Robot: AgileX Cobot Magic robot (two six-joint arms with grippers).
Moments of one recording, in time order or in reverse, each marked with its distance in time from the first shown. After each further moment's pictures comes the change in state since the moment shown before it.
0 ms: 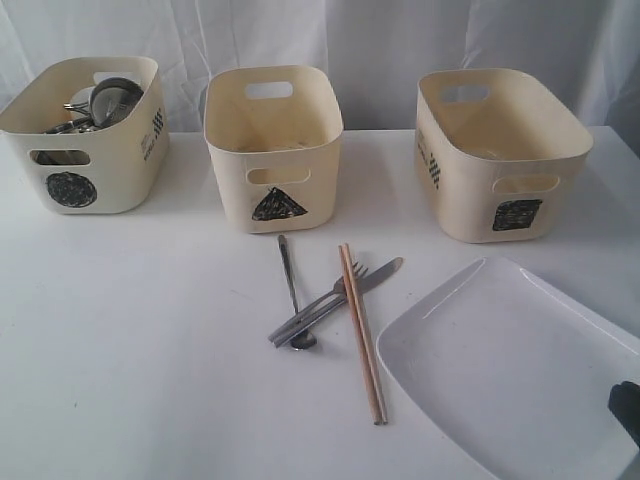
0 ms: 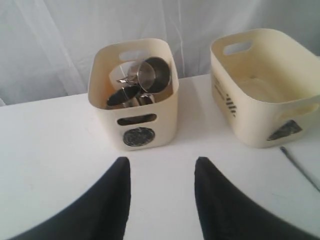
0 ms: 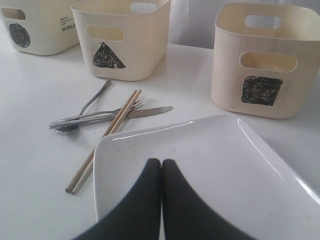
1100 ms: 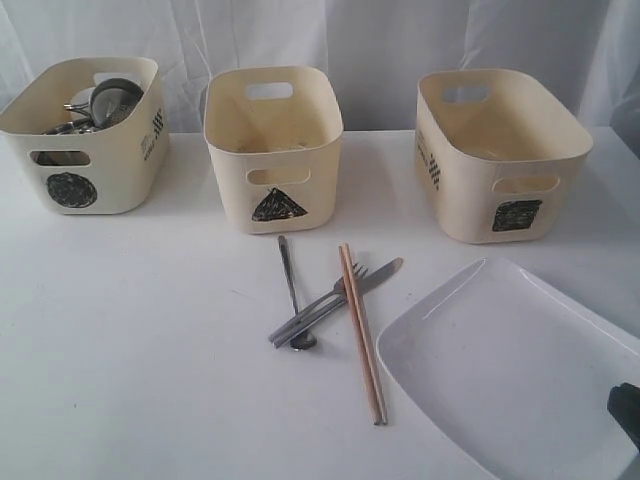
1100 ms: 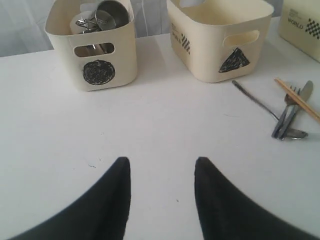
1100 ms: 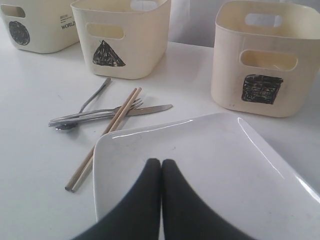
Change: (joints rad) left arm 0.000 -0.646 0.419 -0.052 0.230 -0.005; right arm 0.000 -0.002 0.002 0.002 0.004 0.000
